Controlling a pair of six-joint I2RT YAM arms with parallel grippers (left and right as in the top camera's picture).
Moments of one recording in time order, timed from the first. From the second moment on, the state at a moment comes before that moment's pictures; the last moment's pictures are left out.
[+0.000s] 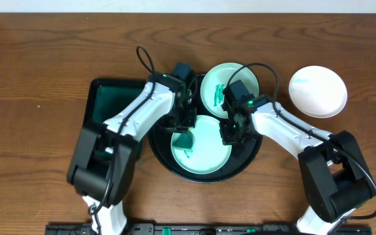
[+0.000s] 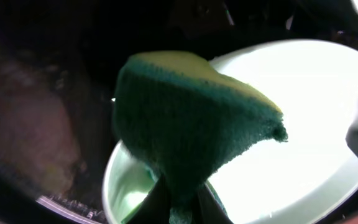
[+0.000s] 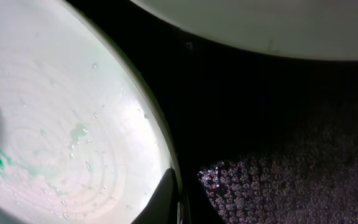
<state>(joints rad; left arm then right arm) -0.45 1.94 1.35 -0.99 0.24 -0.40 0.49 1.84 1.11 -0.73 -0.19 0.33</state>
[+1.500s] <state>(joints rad) -0.45 2.03 1.39 -0.99 0.17 -0.41 0.51 1.85 1.11 -0.75 -0.24 0.34</state>
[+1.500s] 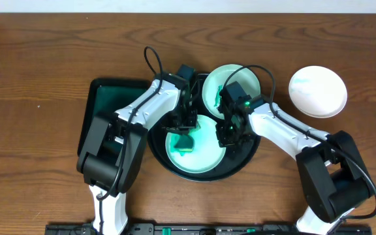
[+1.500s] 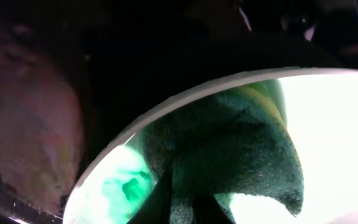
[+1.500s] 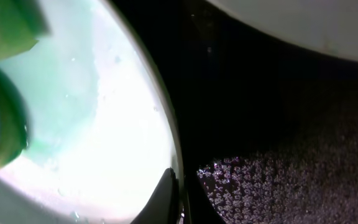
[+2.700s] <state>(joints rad) -0.51 2.03 1.38 -0.75 -0.20 -0.36 0.51 1.85 1.12 -0.65 -0.30 0.33</state>
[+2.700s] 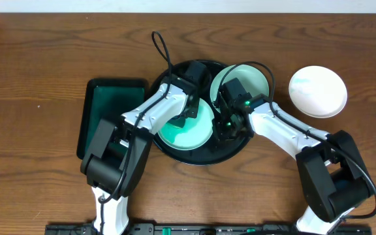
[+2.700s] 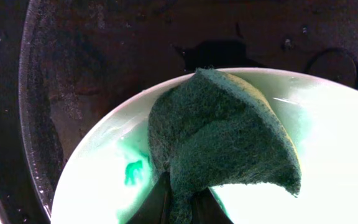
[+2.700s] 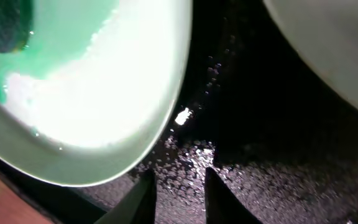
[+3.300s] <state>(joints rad) -0.48 2.03 1.39 -0.76 -0.17 -0.39 0.51 1.85 1.09 -0.45 -0.25 0.38</state>
